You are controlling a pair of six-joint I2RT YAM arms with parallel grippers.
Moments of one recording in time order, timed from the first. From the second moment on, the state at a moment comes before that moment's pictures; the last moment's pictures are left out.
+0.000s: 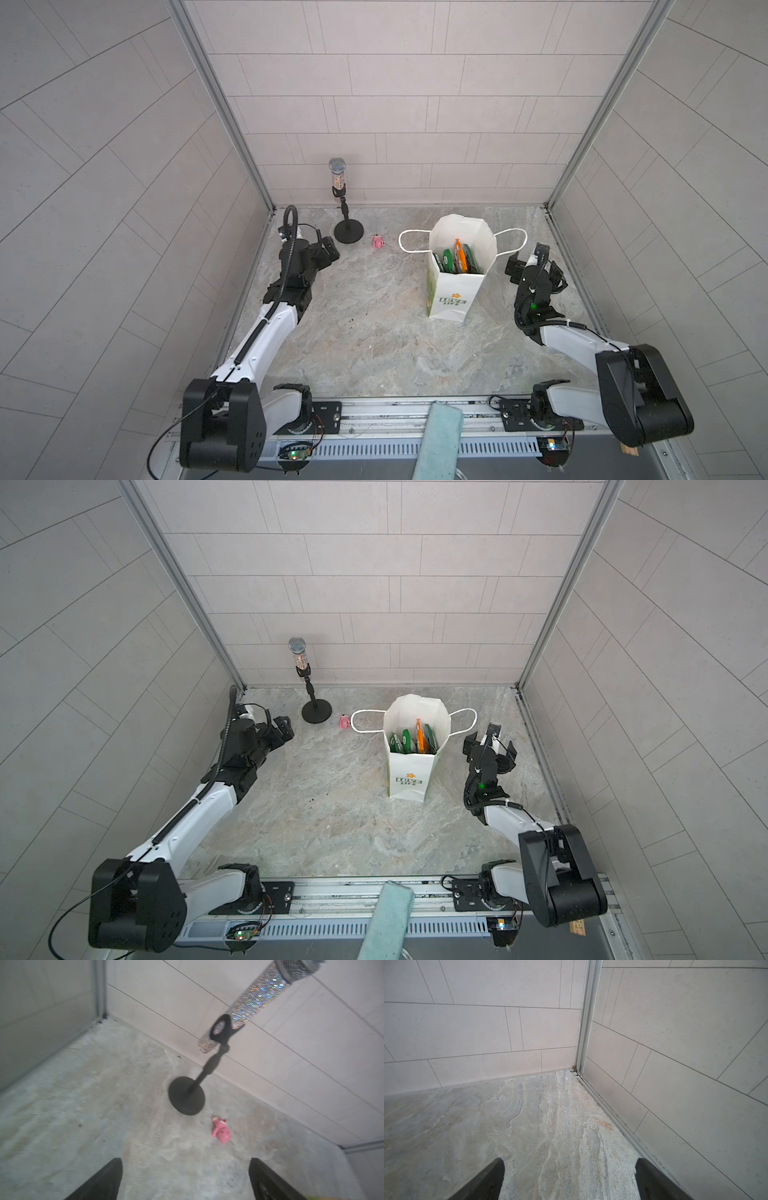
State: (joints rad) left arm -0.10 1.16 0.78 -0.02 0.00 -0.58; right arm 0.11 1.21 0.45 0.51 0.63 0.10
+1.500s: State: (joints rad) left arm -0.50 1.43 0.94 0.43 0.34 -1.08; right arm 0.13 1.05 0.44 0.02 -0.07 0.41
